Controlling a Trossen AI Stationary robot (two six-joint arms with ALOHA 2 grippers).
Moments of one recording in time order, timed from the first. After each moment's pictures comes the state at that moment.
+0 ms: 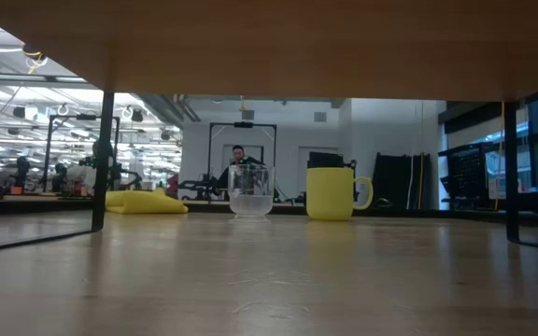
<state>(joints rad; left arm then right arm) -0.42 1.94 1.80 -0.76 -0.19 -0.73 -0.15 1.52 2.06 -1.09 -0.10 0.36</state>
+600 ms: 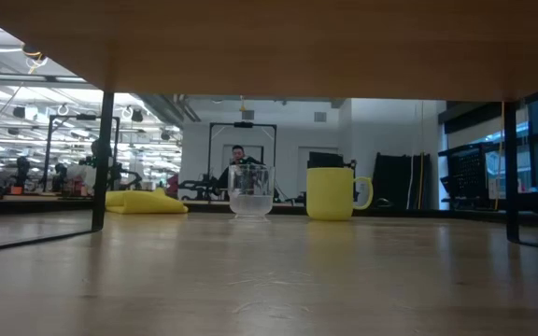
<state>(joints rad) -0.40 1.94 1.80 -0.82 -0.20 -0.70 -0.15 1.52 2.06 -1.10 -0.10 0.36</state>
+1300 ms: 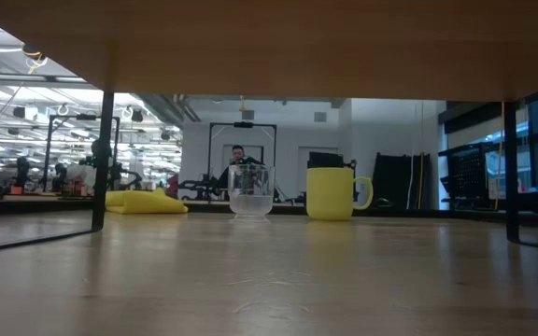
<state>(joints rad) -0.25 1.71 1.80 -1.15 -0.38 -0.59 -0.21 1.52 2.06 -1.10 -0.11 0.23</state>
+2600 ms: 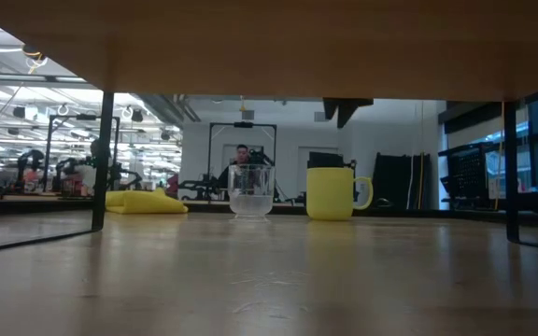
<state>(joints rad) 0.47 1.65 1.80 -1.01 0.28 0.13 -0.60 2.02 2.06 -1.47 -0.20 0.17</state>
